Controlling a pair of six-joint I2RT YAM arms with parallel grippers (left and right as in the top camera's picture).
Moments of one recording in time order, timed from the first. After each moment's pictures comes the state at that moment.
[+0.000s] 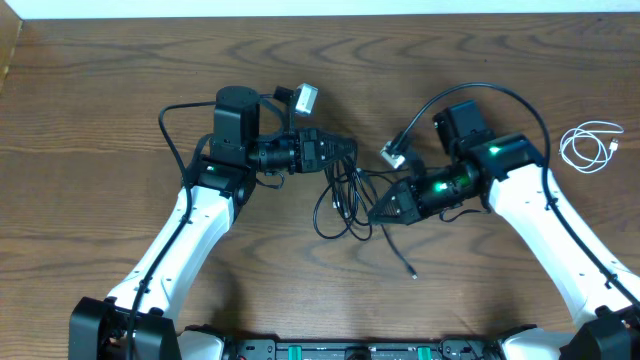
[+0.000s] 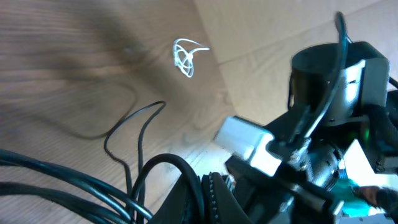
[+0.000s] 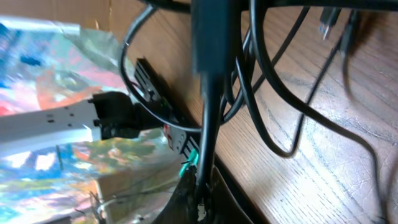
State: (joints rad) left arm -0.26 1.45 0.94 -0.03 1.05 -0.62; right arm 0.36 1.50 1.16 -1.04 -0.93 0.03
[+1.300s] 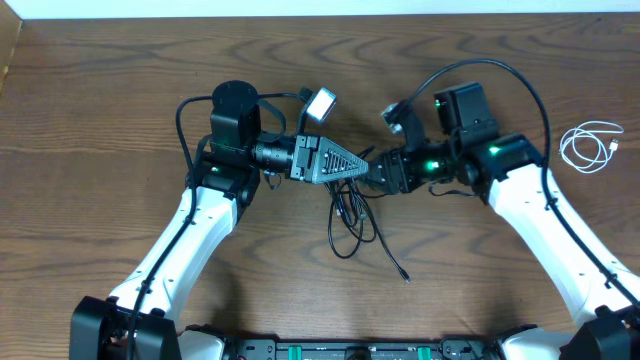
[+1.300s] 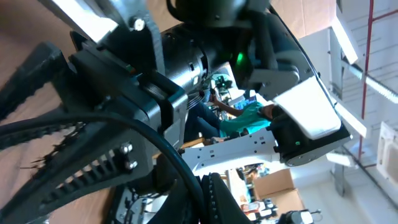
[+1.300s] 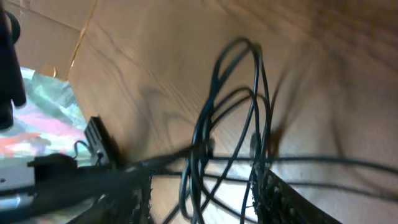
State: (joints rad) left arm -0.28 1.45 0.94 0.26 1.49 -0.93; right arm 0.36 1.50 1.16 -0.65 -0.75 0.11
